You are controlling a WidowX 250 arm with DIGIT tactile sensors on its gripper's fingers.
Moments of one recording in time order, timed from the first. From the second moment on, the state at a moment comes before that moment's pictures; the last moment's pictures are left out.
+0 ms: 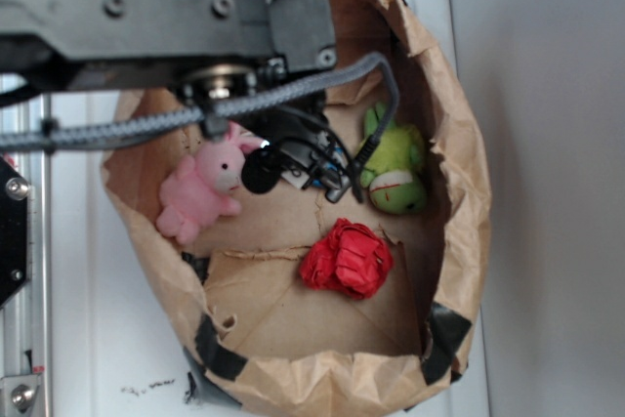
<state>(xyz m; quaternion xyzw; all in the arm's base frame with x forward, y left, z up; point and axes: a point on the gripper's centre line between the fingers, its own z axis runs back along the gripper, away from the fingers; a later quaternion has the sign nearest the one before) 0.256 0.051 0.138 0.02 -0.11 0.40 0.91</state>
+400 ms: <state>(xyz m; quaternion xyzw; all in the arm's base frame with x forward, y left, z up) 0.257 0.052 0.137 0.02 -0.12 0.40 0.91</state>
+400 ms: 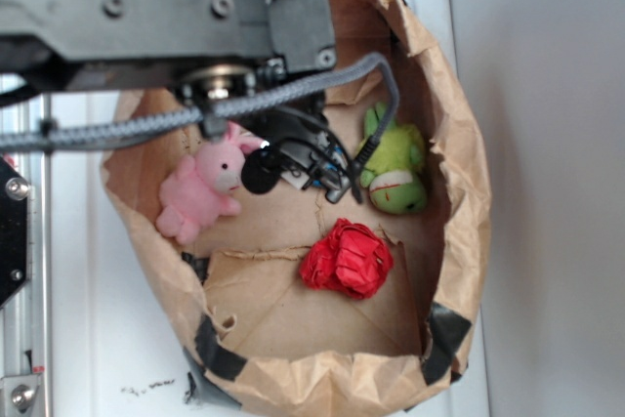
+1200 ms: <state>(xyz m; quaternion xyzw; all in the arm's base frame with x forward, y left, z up) 0.232 0.015 0.097 0.00 -0.25 0.18 0.95</state>
